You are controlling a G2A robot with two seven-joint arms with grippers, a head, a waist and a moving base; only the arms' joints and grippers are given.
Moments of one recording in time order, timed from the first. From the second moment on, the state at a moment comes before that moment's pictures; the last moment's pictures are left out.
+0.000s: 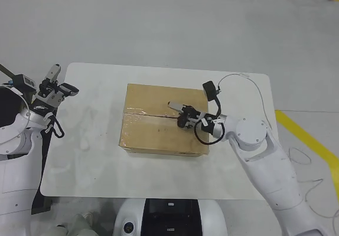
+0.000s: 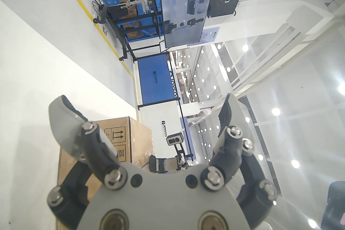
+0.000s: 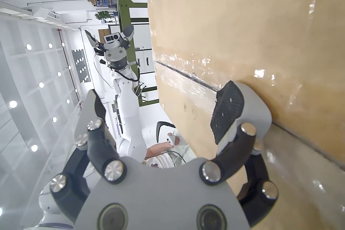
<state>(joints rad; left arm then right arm) 1.39 -1.00 -1.84 -1.51 -0.48 -0.21 -0.67 -1.10 -1.28 1.08 -1.69 0.11 0.31 0.75</state>
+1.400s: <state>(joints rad) 1.39 -1.00 -1.84 -1.51 -0.48 -0.21 -0.67 -1.23 -1.23 1.21 -1.81 0.06 0.38 0.78</state>
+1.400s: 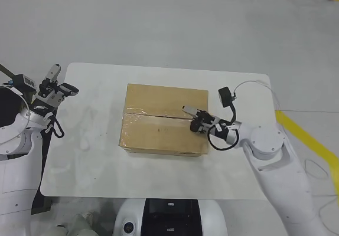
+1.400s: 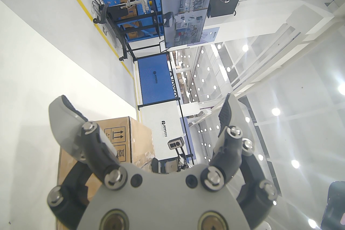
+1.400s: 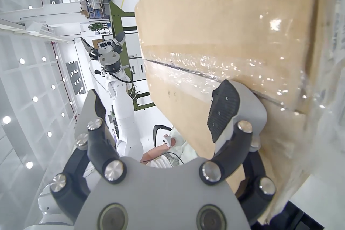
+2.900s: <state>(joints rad) 1.39 -1.00 -1.84 -1.51 -0.48 -0.21 -0.67 -1.35 -1.20 1.36 -1.80 0.23 0.35 0.69</state>
